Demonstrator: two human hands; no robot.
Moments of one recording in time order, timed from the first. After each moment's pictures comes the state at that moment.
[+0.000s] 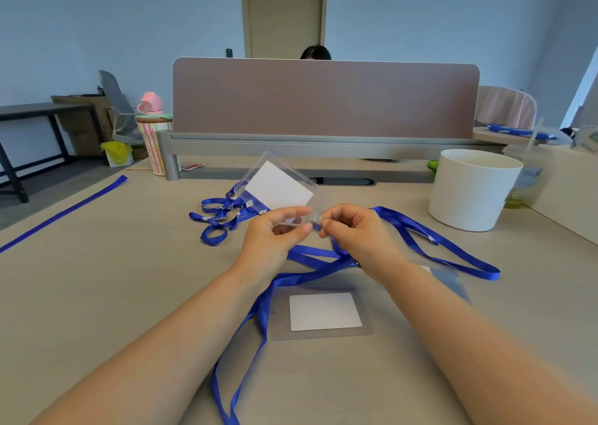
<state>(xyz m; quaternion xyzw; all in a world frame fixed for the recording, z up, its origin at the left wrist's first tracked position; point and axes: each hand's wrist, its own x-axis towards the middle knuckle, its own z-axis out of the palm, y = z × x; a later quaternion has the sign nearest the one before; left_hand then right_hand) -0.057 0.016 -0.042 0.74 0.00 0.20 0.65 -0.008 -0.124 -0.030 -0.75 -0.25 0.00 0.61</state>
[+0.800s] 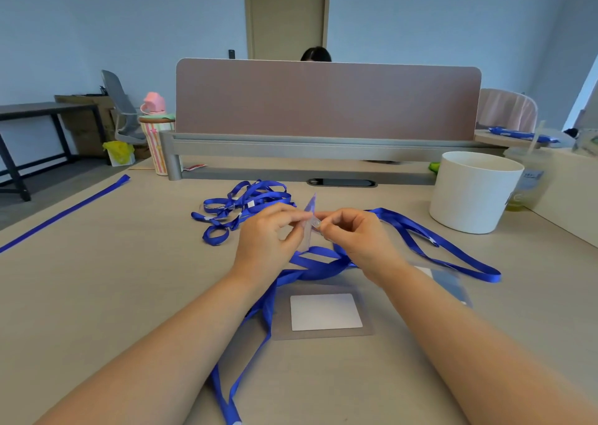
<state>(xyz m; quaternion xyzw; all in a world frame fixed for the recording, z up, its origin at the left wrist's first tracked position) -0.055 0.027 -0.047 0.85 -0.10 0.43 0.31 -0.003 -0.122 -0.038 -0.72 -0.27 0.03 0.64</state>
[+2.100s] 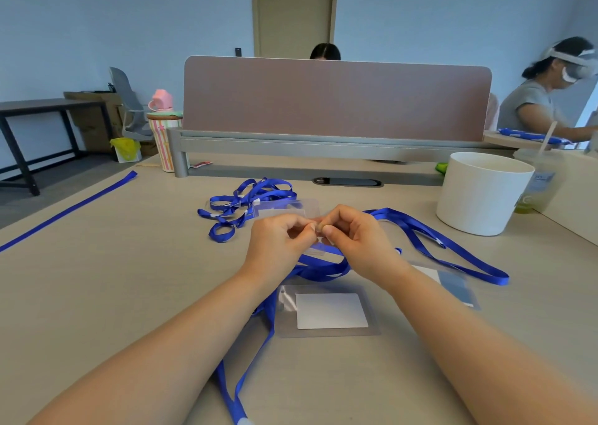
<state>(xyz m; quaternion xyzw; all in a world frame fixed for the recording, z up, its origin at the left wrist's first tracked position) -0.061 0.019 -0.045 0.84 -0.04 0.31 0.43 -0.013 -0.120 -0.036 -0.76 -0.35 -0.02 0.55</state>
